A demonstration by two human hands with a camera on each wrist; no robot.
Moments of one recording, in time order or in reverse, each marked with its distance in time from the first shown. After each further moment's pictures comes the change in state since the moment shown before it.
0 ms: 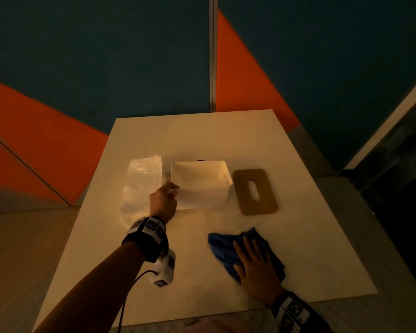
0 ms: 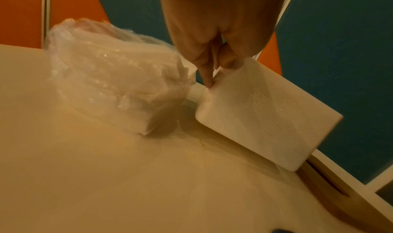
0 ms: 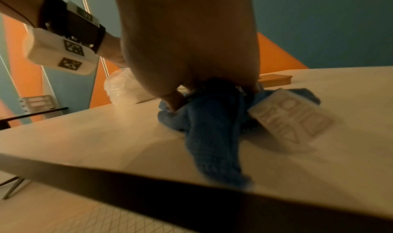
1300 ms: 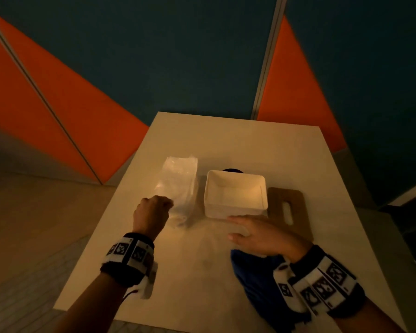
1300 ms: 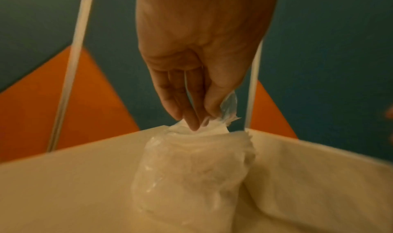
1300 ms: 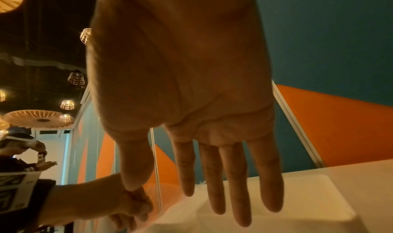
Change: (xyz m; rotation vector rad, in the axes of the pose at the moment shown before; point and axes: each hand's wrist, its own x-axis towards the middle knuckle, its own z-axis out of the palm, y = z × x) left_hand -0.001 -0.067 -0.071 0.468 0.131 -0.011; right_hand 0.020 -0.103 -0.165 -0.014 -0.152 -0.408
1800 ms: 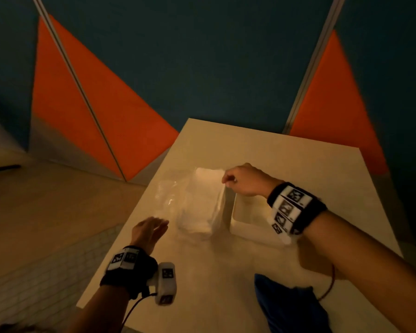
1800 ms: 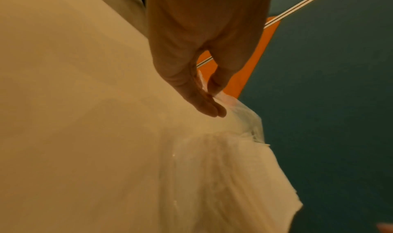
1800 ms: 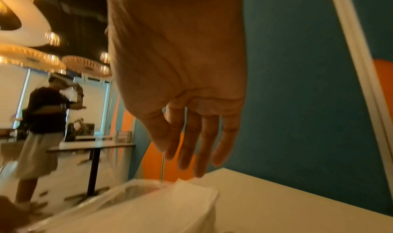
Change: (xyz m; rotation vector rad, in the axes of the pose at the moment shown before) left_hand 0.002 -0.070 -0.004 -1.597 0.178 -0.877; right_hand 0.137 -0.077 -0.088 -0.236 0.151 -0.137
